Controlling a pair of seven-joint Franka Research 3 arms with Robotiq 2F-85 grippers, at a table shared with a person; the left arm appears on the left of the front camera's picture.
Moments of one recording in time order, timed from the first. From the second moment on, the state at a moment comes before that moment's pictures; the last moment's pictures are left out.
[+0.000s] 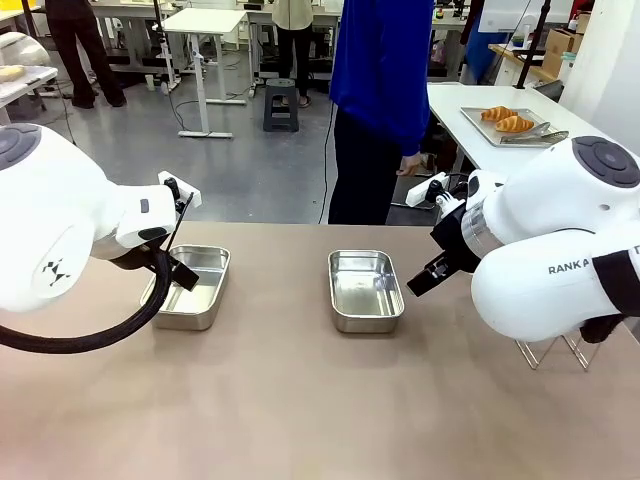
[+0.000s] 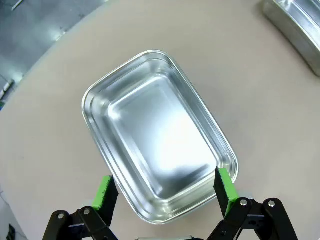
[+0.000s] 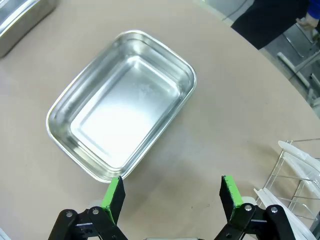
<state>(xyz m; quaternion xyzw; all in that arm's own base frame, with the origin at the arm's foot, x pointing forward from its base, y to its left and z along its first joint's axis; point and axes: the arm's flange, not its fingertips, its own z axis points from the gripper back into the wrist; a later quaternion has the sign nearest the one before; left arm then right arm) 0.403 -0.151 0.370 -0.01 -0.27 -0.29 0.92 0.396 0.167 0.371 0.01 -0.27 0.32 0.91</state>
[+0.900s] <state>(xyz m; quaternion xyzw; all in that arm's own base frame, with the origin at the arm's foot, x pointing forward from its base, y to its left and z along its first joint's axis) 0.425 0.053 0.545 -0.23 -0.36 -0.39 0.81 0.418 -0.019 0.549 0.16 -0.38 0.31 0.86</state>
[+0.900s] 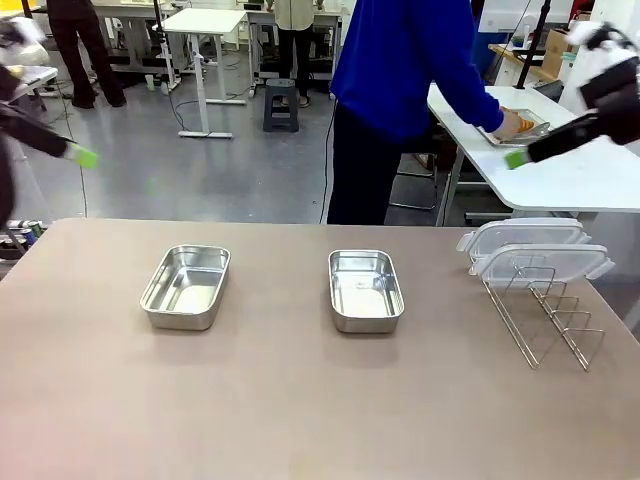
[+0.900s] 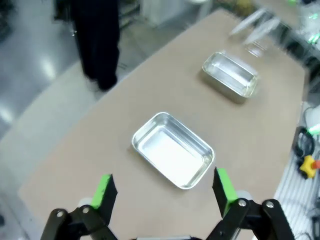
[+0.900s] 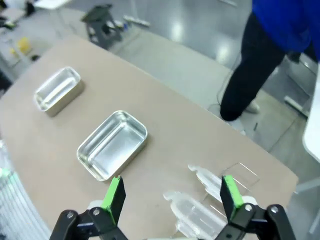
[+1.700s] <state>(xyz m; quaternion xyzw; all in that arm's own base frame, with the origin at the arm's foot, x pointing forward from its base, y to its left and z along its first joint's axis) 0.382 0.153 0.489 -0.29 -0.44 -0.40 0.75 0.382 -0.152 0.487 0.31 -0.46 0.34 0.76</state>
